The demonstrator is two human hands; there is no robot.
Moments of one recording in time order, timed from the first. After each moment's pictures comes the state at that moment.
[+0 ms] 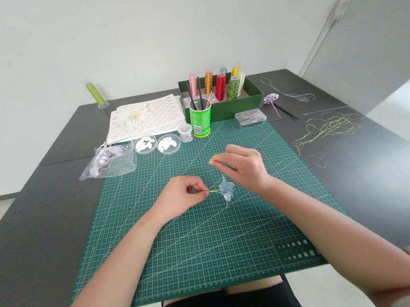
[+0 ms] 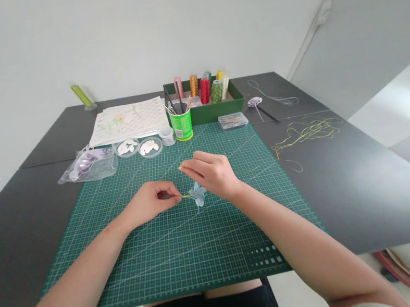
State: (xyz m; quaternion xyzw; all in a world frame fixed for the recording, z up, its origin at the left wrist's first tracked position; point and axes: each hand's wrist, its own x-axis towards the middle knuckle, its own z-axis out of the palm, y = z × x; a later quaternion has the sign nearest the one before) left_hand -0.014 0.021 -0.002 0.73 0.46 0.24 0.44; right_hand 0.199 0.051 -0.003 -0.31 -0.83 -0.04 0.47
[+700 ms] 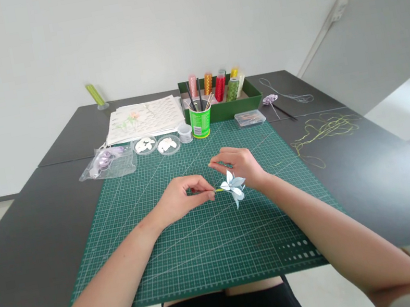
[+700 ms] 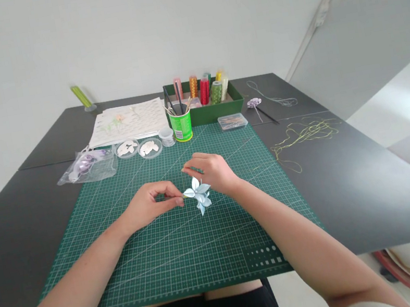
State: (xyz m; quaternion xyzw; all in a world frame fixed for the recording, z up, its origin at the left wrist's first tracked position) left_hand -0.014 0.015 0.006 0.72 0.39 0.31 0.49; right_hand 0.207 0.070 -0.019 -0.32 -0.85 0.12 0.41
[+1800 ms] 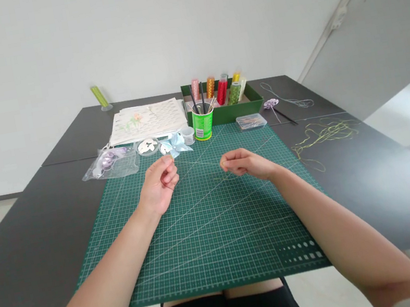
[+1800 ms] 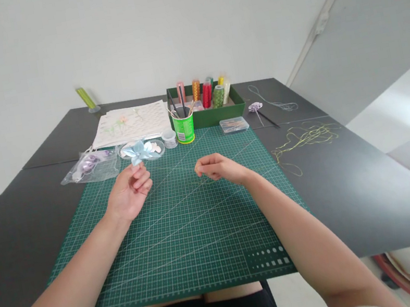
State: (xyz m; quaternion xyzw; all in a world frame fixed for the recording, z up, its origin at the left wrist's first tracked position) left_hand -0.029 0.033 0.015 0.29 0.31 0.61 0.67; right_hand 0.229 0.087 -0.010 -0.33 -0.66 0.63 0.24
